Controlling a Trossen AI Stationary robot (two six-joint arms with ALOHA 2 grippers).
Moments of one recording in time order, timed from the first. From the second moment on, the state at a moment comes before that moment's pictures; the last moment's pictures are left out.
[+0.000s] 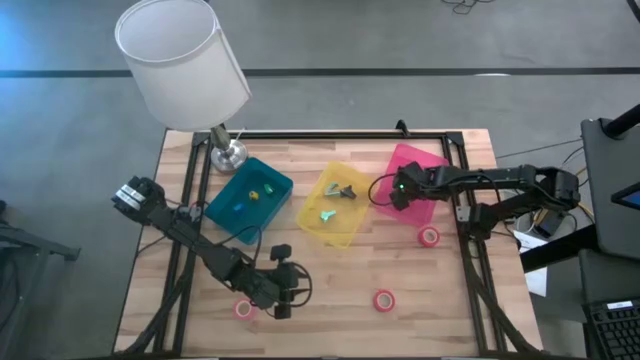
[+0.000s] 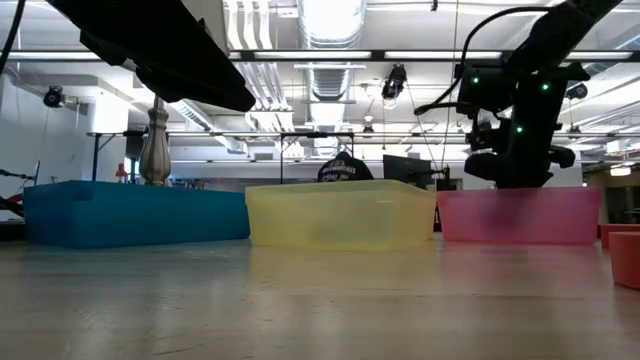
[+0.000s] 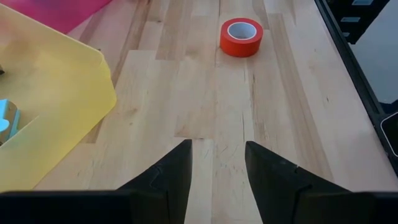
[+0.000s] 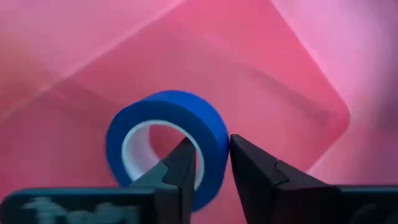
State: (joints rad) left arm -0.59 1.60 0.93 0.00 -0.49 -0.44; right arm -0.35 1.28 0.60 -0.66 0.43 0.69
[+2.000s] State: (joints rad) left arm -0.59 1.60 0.93 0.01 -0.50 -0.38; right arm 0.49 1.42 0.72 -1.13 0.20 1.51
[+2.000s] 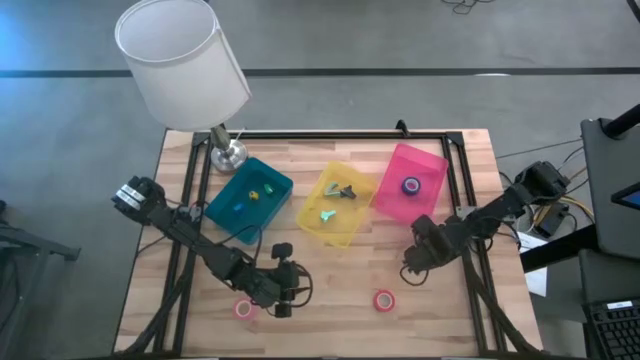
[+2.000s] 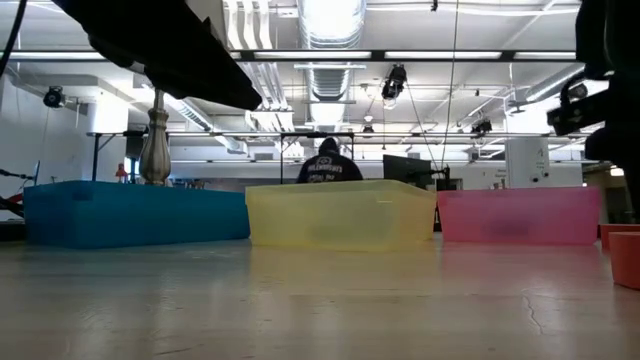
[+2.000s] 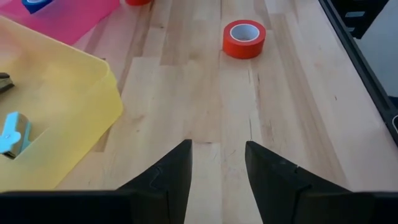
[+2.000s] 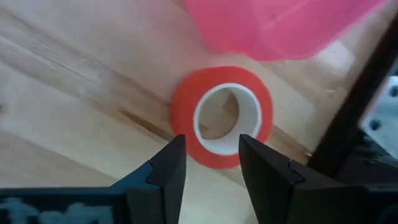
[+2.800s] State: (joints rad) left arm -0.58 1.60 0.93 0.01 -0.50 -0.35; right arm 0.45 1.41 0.59 -0.86 0.19 1.46
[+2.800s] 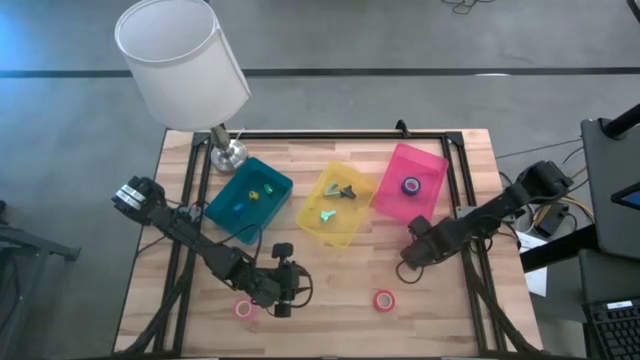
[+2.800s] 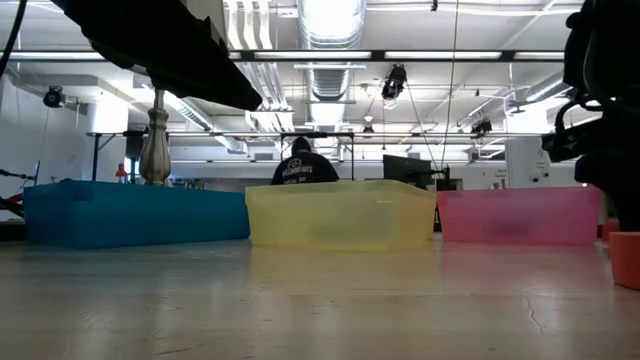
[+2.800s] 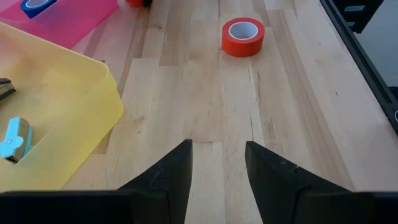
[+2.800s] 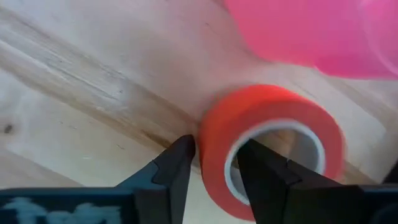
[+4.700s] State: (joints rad) left arm -0.57 1.60 0.93 0.01 -0.50 -0.37; right arm -0.05 1.41 0.79 -0.70 0.44 0.83
